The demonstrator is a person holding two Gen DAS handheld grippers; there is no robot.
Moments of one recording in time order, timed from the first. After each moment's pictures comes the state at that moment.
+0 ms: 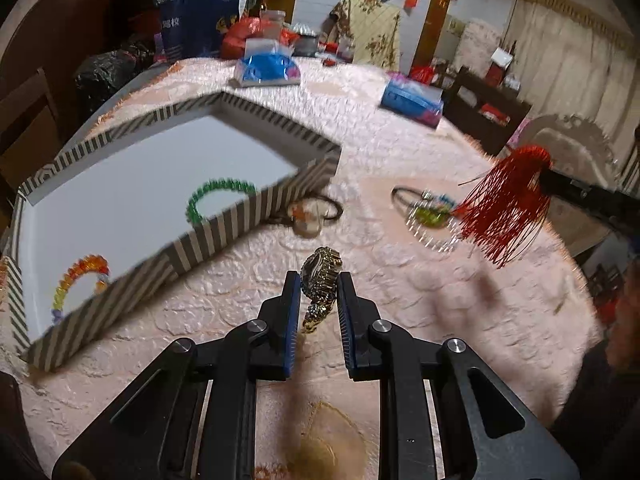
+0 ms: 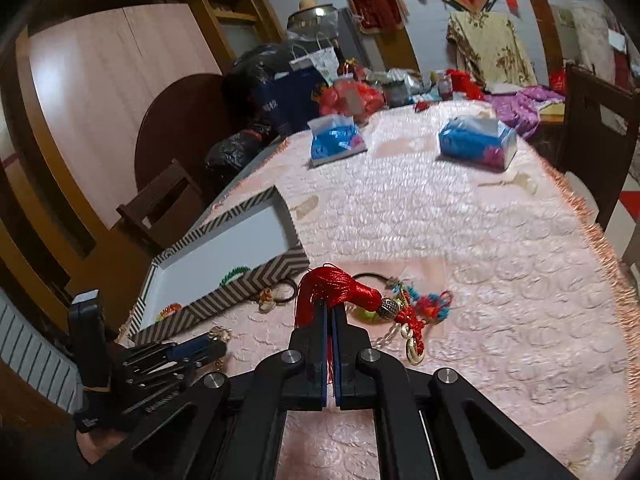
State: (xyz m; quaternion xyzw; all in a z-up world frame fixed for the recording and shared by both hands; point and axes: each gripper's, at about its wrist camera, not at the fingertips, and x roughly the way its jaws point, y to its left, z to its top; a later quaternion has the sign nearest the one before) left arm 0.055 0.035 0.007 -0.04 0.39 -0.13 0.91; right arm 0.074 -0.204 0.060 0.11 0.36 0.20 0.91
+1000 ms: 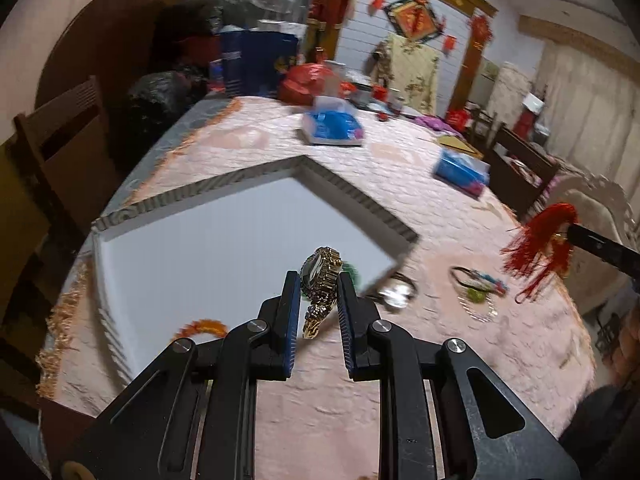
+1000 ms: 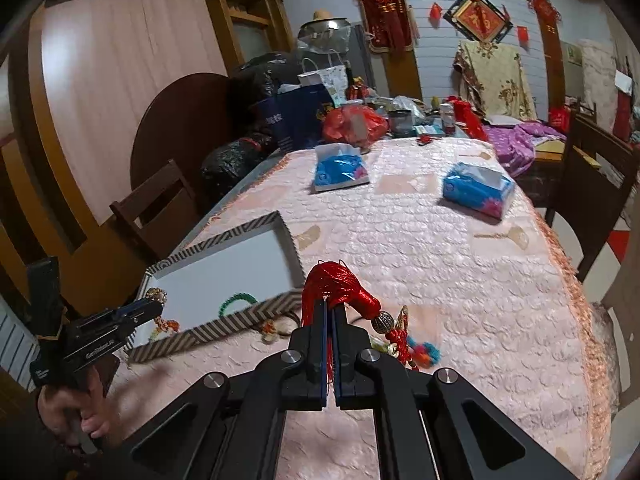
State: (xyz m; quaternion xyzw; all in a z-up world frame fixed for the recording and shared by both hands) left arm 0.069 0.116 0.055 -0.08 0.35 -0.05 0.93; right arm 0.090 -0.177 0.104 0.06 0.34 0.19 0.92
